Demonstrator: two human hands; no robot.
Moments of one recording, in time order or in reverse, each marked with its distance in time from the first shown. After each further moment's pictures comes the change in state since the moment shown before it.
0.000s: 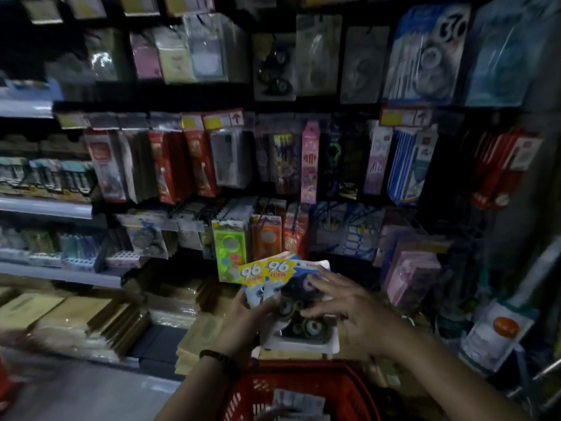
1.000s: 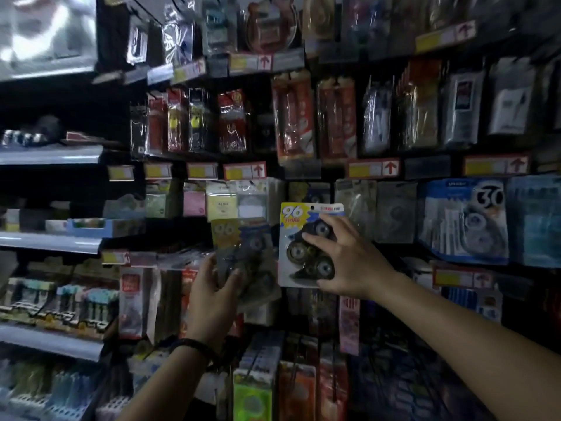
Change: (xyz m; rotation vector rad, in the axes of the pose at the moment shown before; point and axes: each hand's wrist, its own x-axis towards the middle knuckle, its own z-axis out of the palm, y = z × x) left_hand 0.108 0.312 -0.012 0.274 0.285 0.764; right_hand 0.273 -0.086 -0.244 -0.636 0.507 -0.143
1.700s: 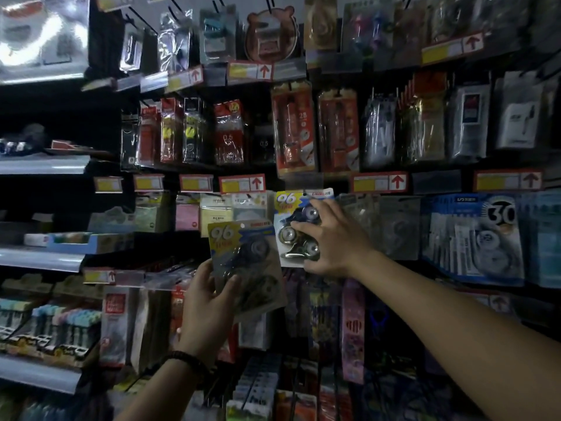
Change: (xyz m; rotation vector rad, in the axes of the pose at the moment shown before) left_hand 0.035 -0.005 0.006 -0.050 -0.021 0.026; right_hand 0.080 0.014 0.003 -0.245 0.023 0.030
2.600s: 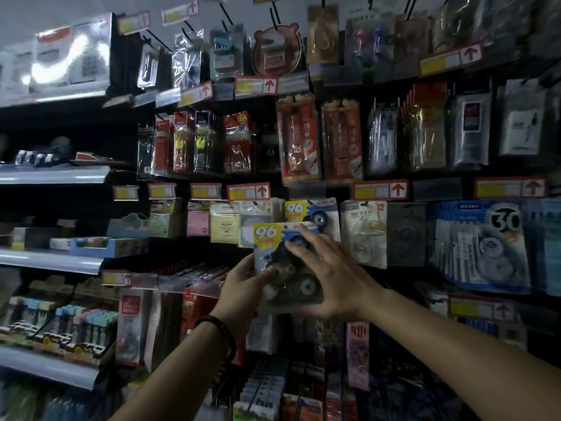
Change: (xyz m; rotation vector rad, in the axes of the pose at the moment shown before) left_hand 0.020 0.006 0.044 -0.173 -0.203 -0.225; right_hand -0.049 -0.017 0.009 0.316 0.045 -0.216
